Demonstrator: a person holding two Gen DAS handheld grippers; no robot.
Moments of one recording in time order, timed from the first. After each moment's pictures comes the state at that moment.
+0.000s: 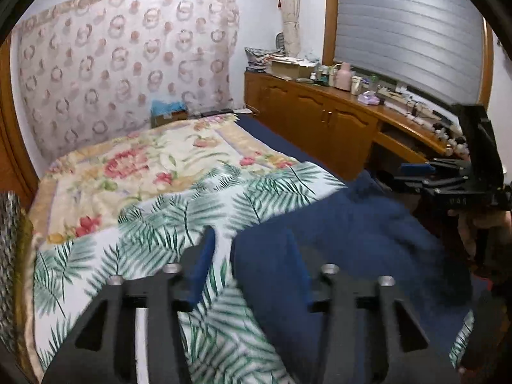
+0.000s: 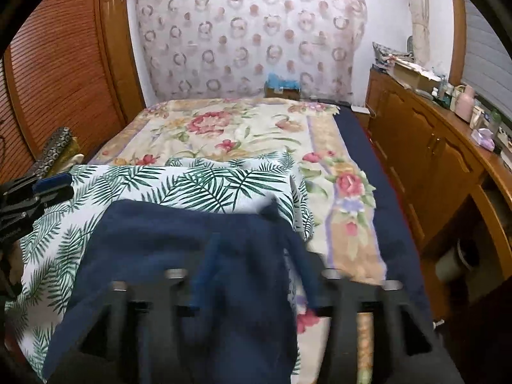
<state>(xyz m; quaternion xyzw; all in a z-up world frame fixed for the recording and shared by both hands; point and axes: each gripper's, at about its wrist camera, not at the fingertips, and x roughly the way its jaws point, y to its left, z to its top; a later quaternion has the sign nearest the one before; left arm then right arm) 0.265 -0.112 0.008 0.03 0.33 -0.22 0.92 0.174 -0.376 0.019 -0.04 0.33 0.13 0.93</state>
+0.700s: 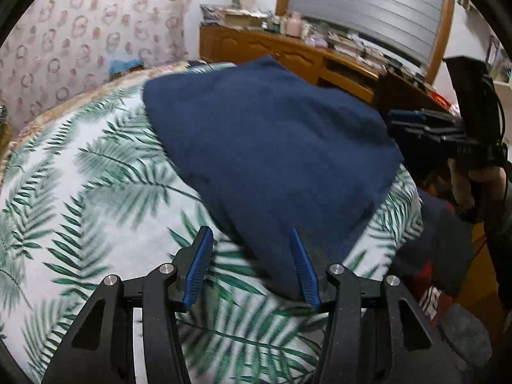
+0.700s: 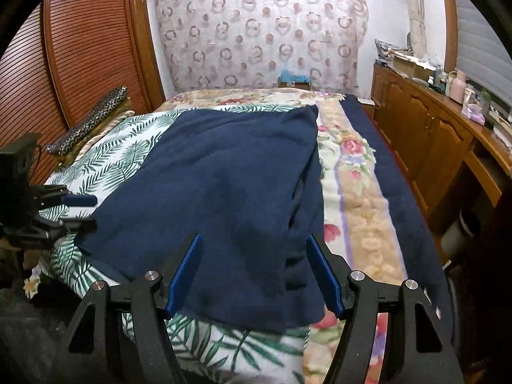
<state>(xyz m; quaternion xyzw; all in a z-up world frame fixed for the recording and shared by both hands) 0.084 -0.137 -0.055 0.06 0.42 -0.30 0.86 -0.011 -0.391 -0.007 -0.03 0.33 0.15 0.93</state>
